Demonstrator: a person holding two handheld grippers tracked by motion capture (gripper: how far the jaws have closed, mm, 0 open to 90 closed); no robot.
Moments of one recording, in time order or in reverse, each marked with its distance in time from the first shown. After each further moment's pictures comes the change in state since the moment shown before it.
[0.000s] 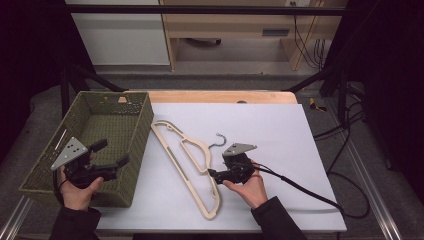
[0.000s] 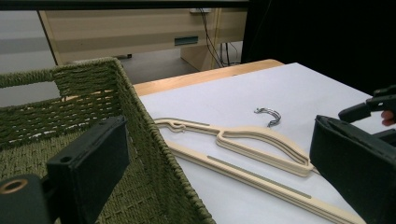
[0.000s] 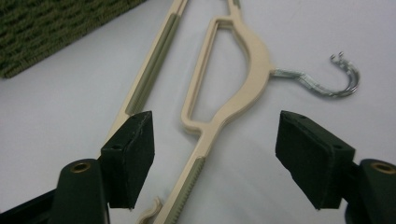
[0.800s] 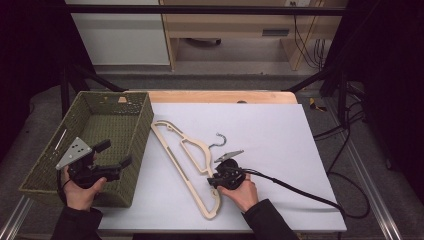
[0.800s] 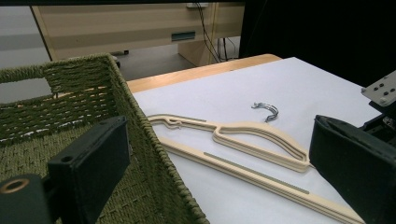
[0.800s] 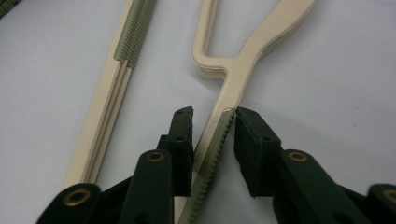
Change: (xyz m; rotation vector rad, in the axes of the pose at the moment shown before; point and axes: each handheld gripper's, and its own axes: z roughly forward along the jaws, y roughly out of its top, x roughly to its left) left arm -0.003 -0.002 0.005 0.020 -0.012 0.008; right arm 0.006 -0.021 0.040 0.202 0.053 0.152
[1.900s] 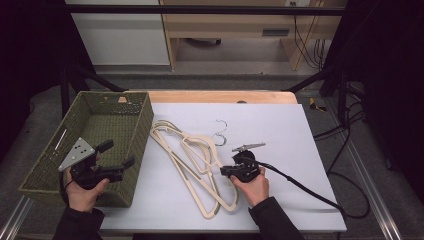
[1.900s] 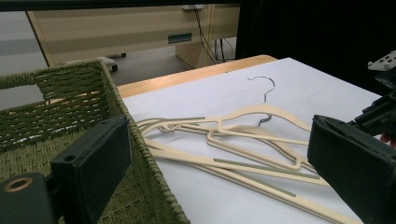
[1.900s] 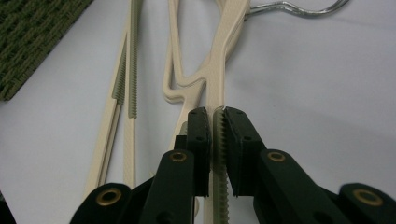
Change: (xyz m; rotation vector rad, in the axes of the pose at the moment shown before) left arm -0.012 0.005 0.000 -0.007 -0.012 0.020; right arm -0.030 0.002 -0.040 -0.098 0.011 0.133
